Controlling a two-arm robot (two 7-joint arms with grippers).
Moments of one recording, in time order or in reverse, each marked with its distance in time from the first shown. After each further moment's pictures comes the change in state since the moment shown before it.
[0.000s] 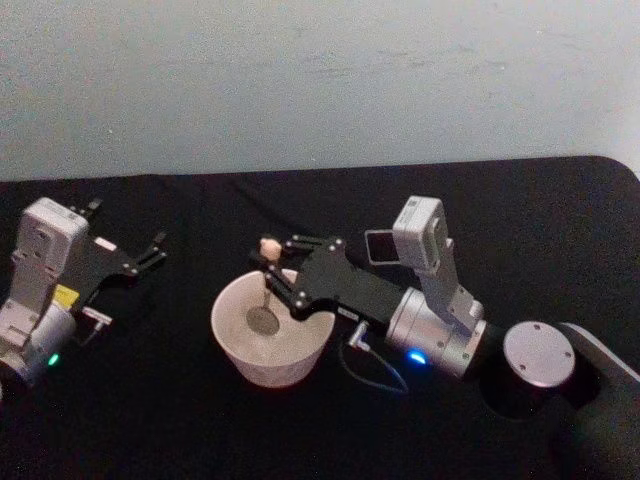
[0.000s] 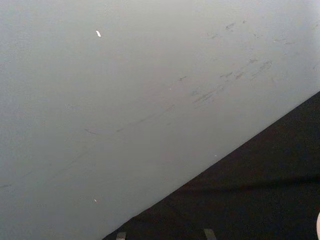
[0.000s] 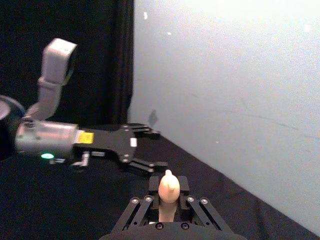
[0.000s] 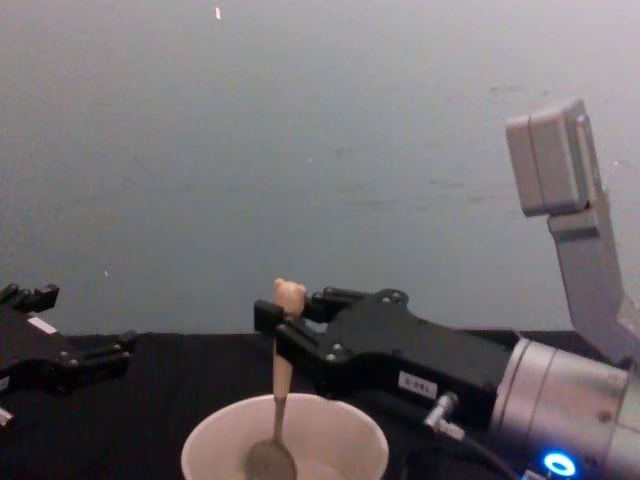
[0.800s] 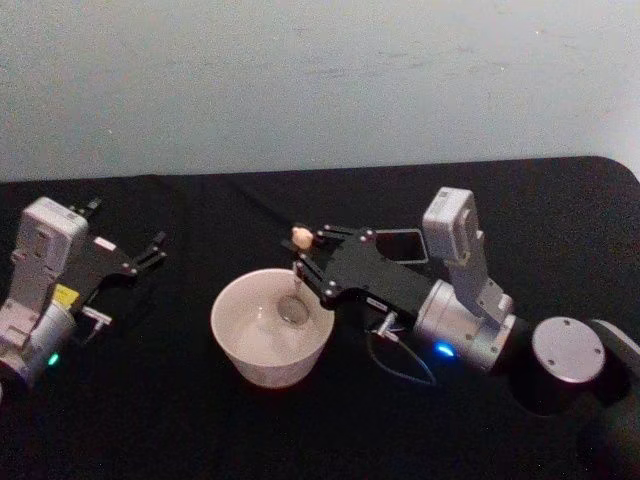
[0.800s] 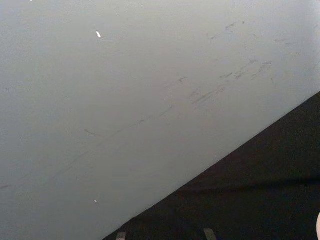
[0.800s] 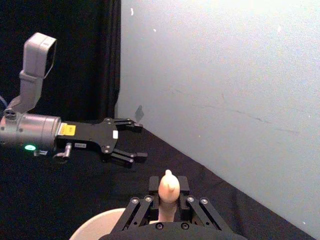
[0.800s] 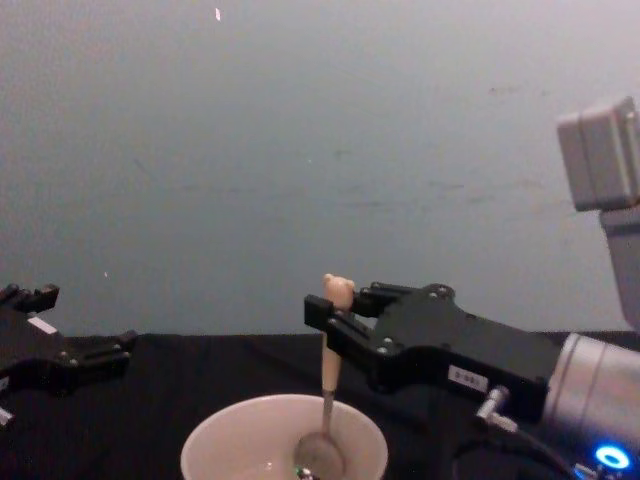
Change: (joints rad) left arm 0.000 0.000 0.000 0.000 0.000 0.000 0.000; right arm -0.018 0.033 0.046 -0.020 -0.006 0.008 -0.003
